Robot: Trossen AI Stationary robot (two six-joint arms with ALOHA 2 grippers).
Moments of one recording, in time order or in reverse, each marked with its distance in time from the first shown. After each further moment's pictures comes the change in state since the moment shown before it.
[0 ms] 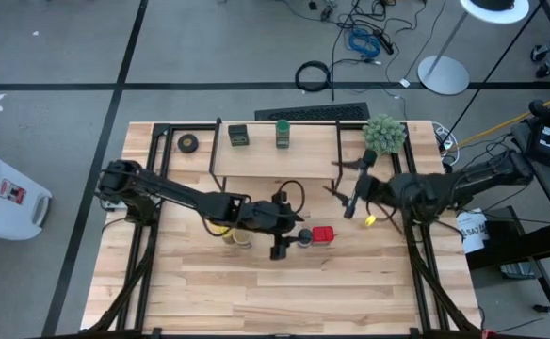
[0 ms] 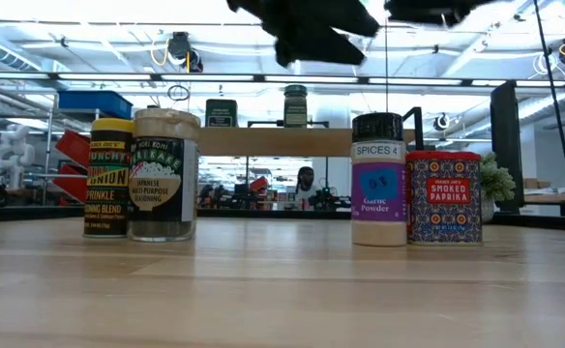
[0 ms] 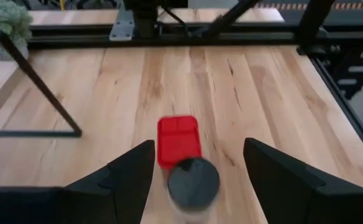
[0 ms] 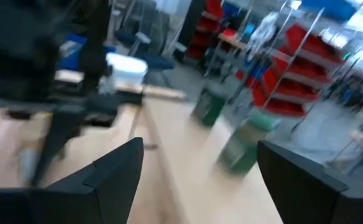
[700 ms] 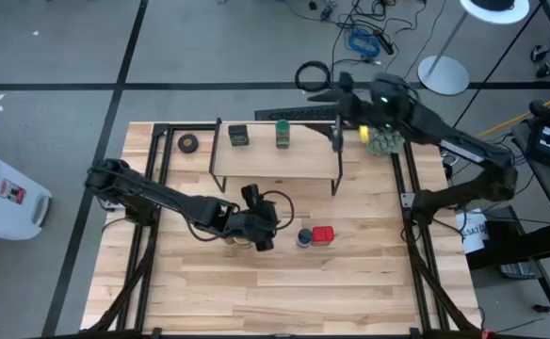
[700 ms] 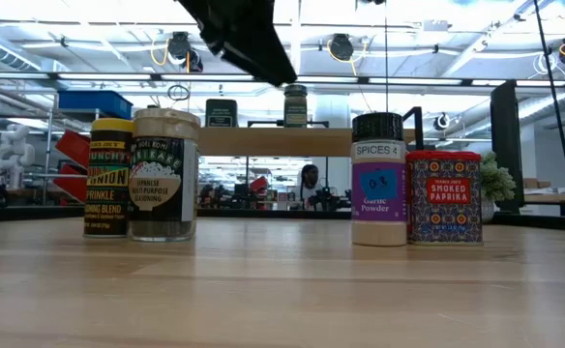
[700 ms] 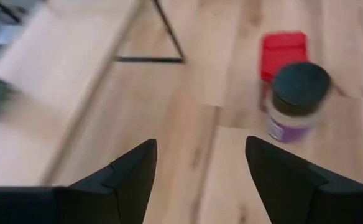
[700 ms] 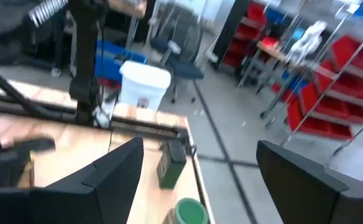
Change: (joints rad) left arm -0.080 -0.109 -0.045 -0.326 -0.480 -0.088; right arm -0.686 0.410 0.714 -0.440 -0.873 -0.079
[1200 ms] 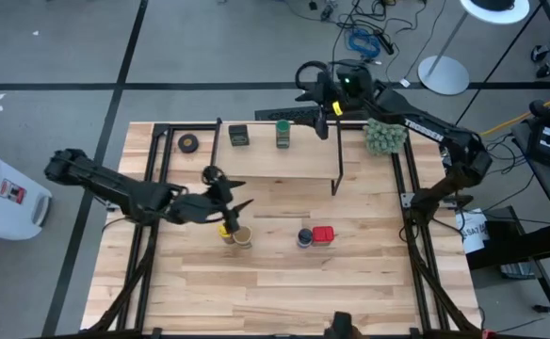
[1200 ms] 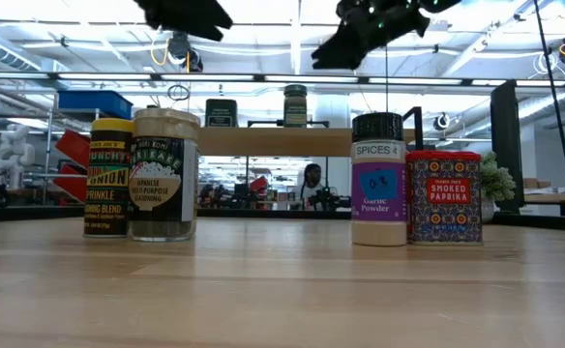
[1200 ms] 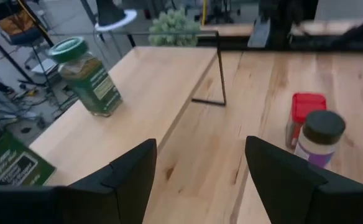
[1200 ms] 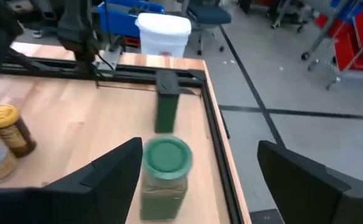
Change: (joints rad) left arm -0.019 -0.486 -0.386 0.240 -0.084 0.025; right arm -0.201 0.247 0.024 -0.009 -0.244 0.023
